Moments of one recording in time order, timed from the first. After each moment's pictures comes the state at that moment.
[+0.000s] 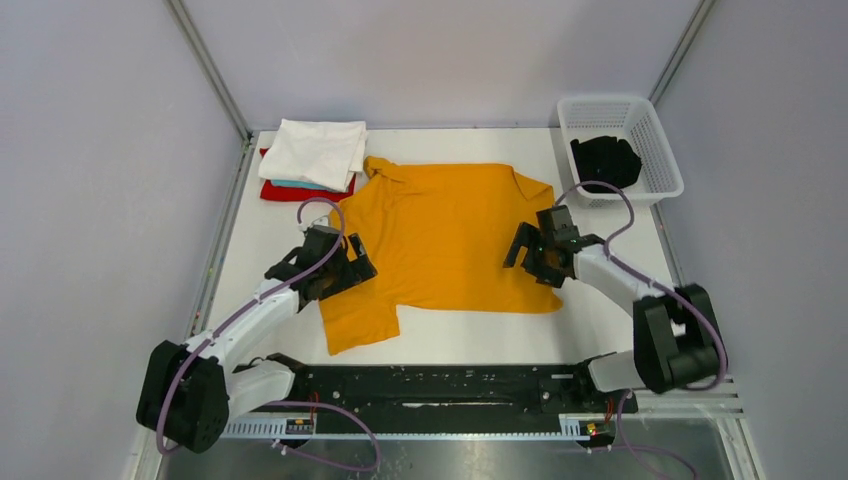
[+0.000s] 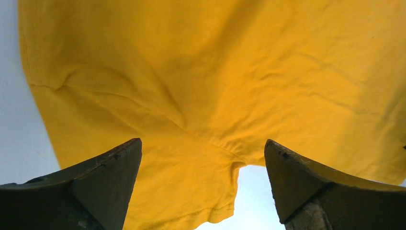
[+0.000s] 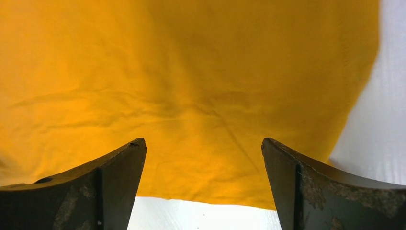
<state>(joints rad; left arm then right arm) -0.38 1.09 0.61 -0.41 -0.06 -0.75 0.28 1.36 0.74 -0.48 -0.03 0.68</state>
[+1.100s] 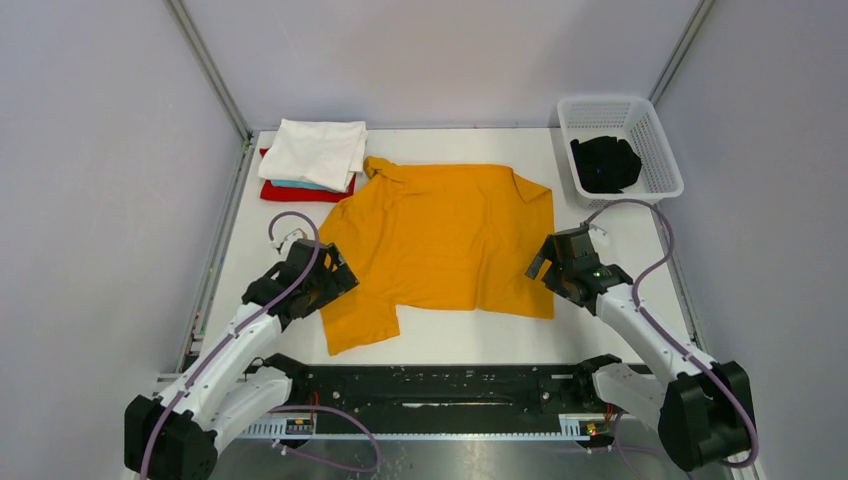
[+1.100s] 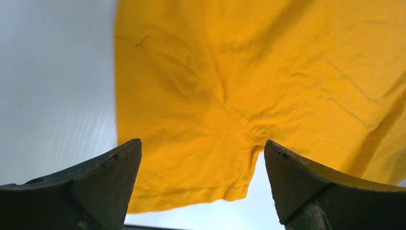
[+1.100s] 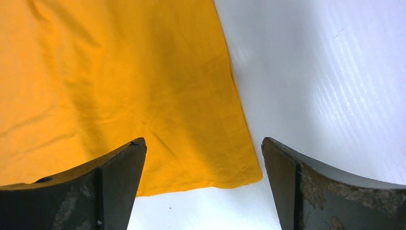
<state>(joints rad) -0.38 0.88 0.59 -0.65 -0.18 -0.86 0.30 1.08 0.59 -0.61 0.23 0.77</state>
